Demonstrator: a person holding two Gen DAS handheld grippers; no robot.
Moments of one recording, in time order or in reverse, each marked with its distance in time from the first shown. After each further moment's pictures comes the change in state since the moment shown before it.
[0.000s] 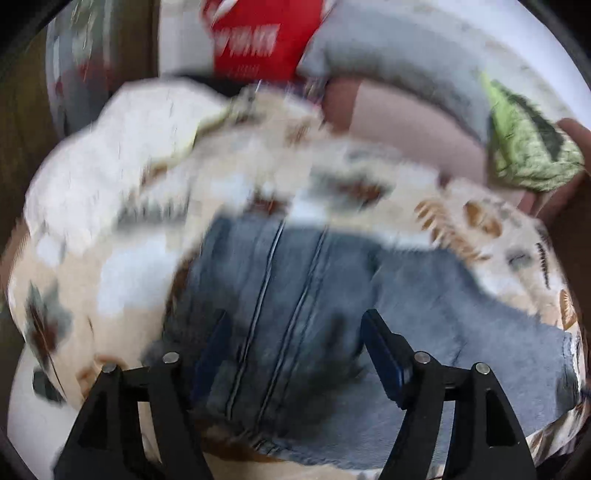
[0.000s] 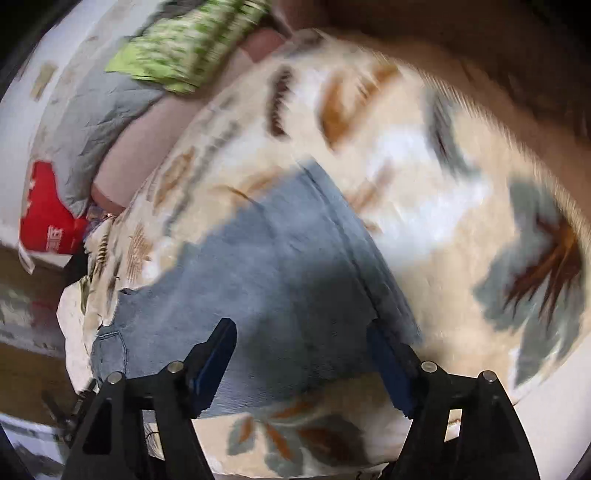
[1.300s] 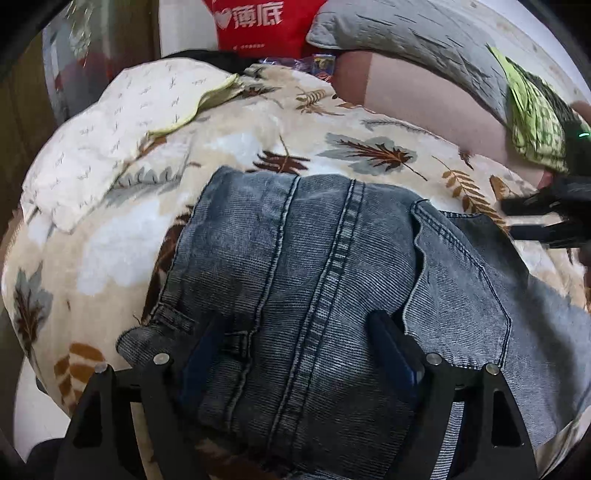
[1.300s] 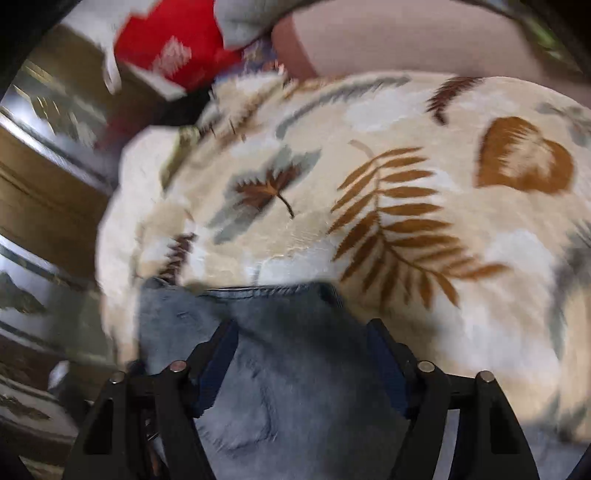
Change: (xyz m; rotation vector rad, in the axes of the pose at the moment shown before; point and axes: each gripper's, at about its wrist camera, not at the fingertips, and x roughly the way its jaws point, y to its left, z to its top) left arm 0.054 0.012 -0.026 -0.022 0.094 0.053; right arm 0.219 0.337 0.012 -0.651 0.351 0.260
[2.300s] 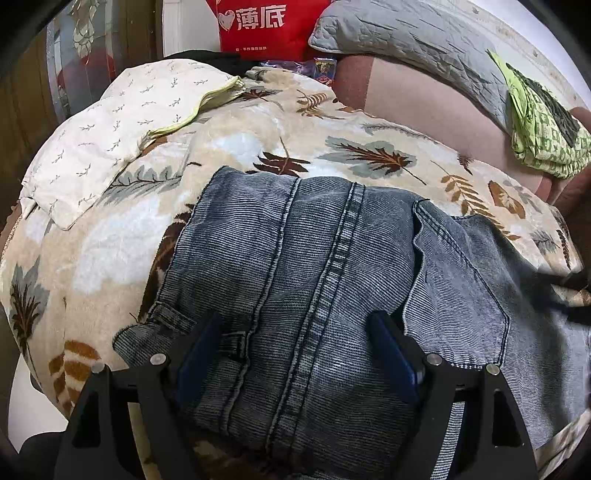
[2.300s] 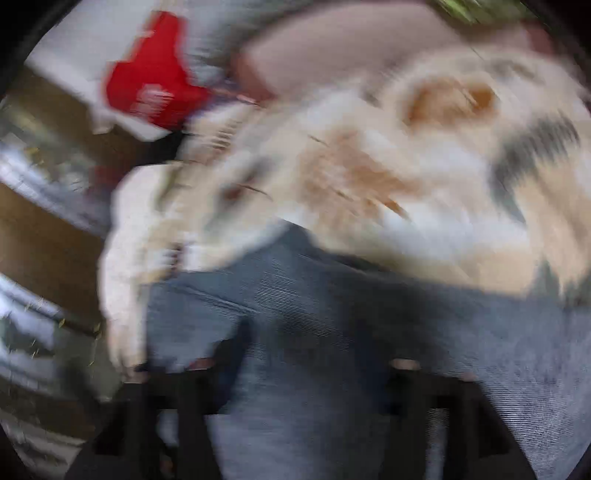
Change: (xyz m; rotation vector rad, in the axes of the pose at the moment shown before) left arm 0.000 0.000 -0.001 -0.003 -0.019 0.001; right arm -0.029 -0.044 -0.086 0.239 -0.115 -0.026
